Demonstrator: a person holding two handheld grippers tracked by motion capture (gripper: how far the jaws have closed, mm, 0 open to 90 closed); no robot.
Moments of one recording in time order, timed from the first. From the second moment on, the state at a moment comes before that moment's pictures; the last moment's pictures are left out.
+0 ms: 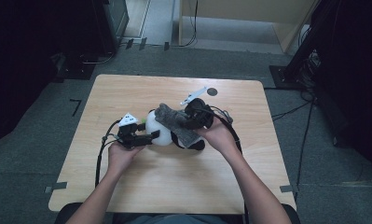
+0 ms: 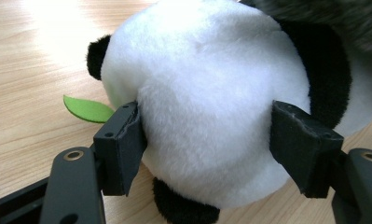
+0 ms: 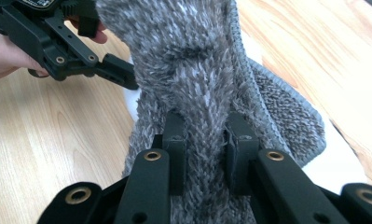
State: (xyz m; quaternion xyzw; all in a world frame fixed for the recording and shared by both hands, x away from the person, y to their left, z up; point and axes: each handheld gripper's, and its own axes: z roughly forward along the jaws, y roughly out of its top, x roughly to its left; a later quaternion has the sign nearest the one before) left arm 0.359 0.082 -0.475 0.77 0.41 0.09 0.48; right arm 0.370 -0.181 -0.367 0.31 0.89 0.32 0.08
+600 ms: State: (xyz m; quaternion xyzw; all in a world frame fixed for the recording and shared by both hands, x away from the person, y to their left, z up) left arm 0.359 0.082 -0.475 0.77 0.41 0.09 0.49; right arm 0.360 -0.220 -0.361 0.33 0.88 0.33 0.09
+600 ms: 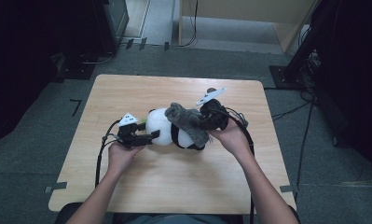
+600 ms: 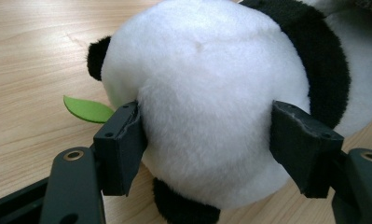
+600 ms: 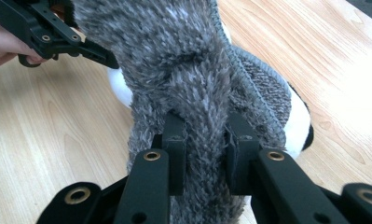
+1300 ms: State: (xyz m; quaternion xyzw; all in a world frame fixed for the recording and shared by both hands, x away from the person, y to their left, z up) left arm 0.359 0.082 -0.475 0.77 0.41 0.09 0.48; right arm 0.381 -0.135 -0.355 0.29 0.90 0.32 0.07
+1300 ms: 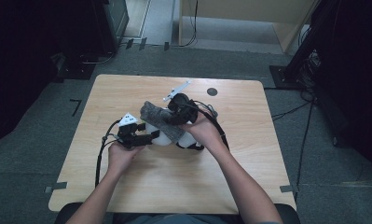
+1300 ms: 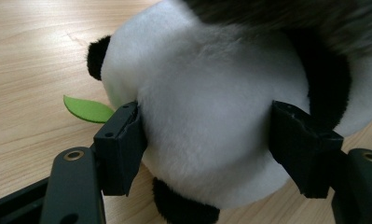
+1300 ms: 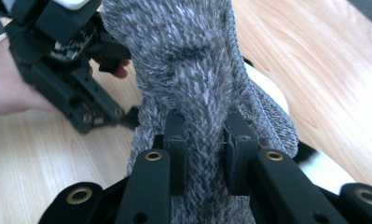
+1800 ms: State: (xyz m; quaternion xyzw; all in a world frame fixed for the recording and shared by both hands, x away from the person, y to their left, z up) left arm 0.358 0.082 -0.475 0.77 0.41 0.09 0.48; right arm 0.389 -0.101 -0.388 0.28 0.91 0.30 0.05
